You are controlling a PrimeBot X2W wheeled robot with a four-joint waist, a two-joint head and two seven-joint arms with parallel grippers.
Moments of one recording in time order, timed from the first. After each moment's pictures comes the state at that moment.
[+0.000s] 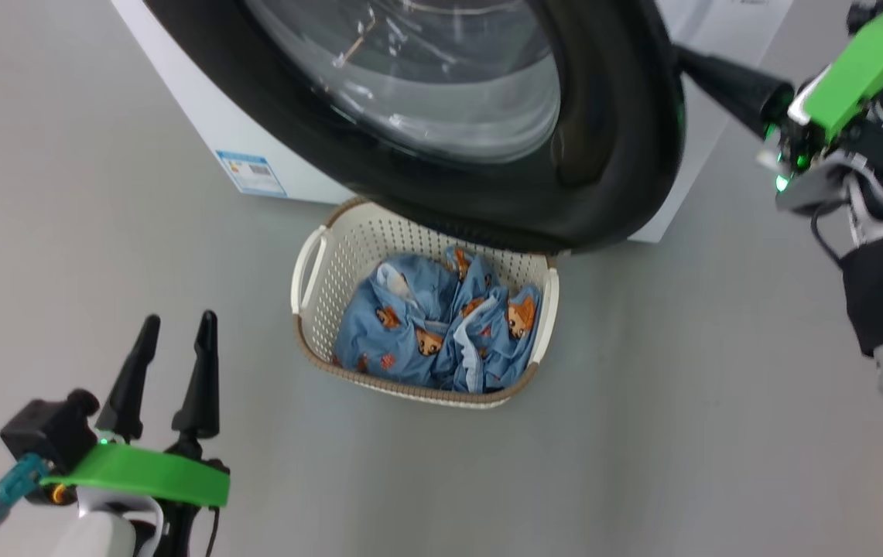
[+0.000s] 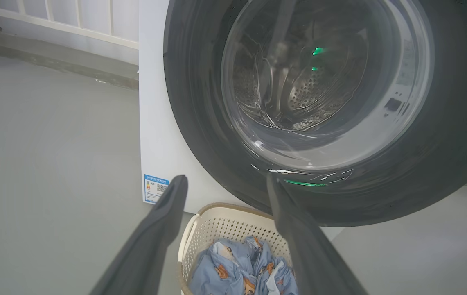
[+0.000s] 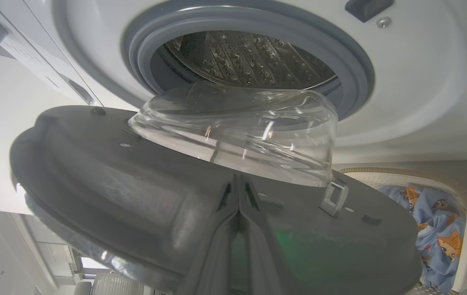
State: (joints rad) left arm -0.30 0.23 -0.21 0.34 -0.62 -0.13 -0.26; right arm -0.98 -0.18 0.03 0.70 1.33 0.12 0.75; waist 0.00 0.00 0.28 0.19
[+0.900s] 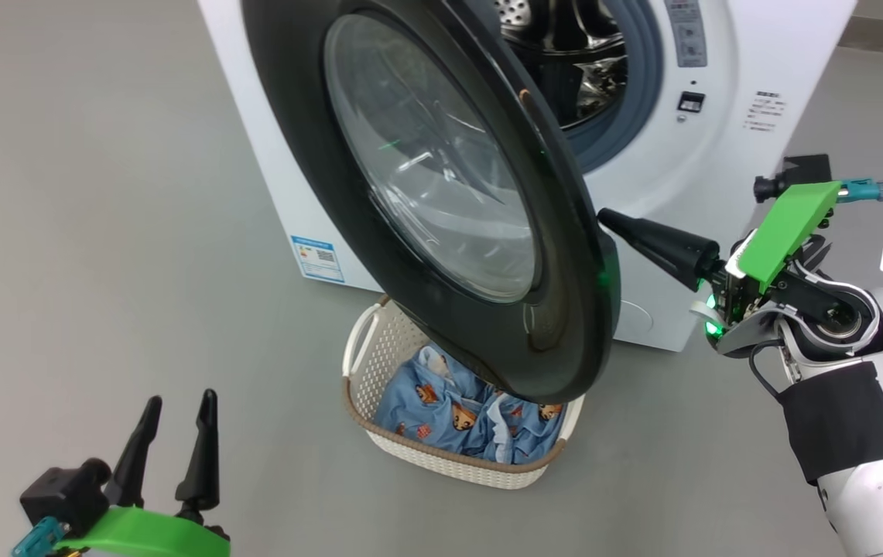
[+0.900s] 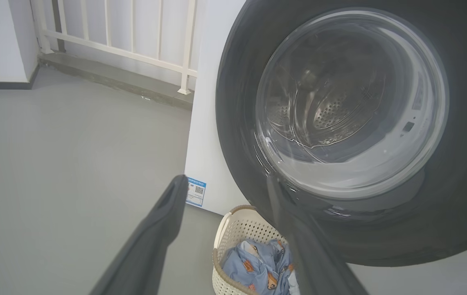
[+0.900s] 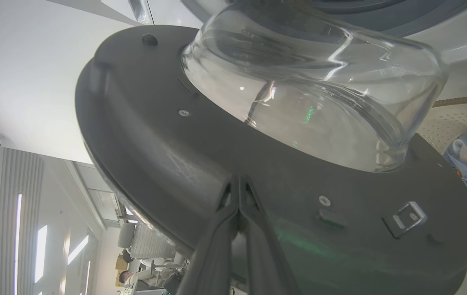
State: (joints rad) left arm -0.17 0.21 -0.18 0.40 -0.56 -0.13 -0.26; right arm -0.66 -0.11 0.03 0.55 1.43 0.12 0.81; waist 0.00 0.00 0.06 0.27
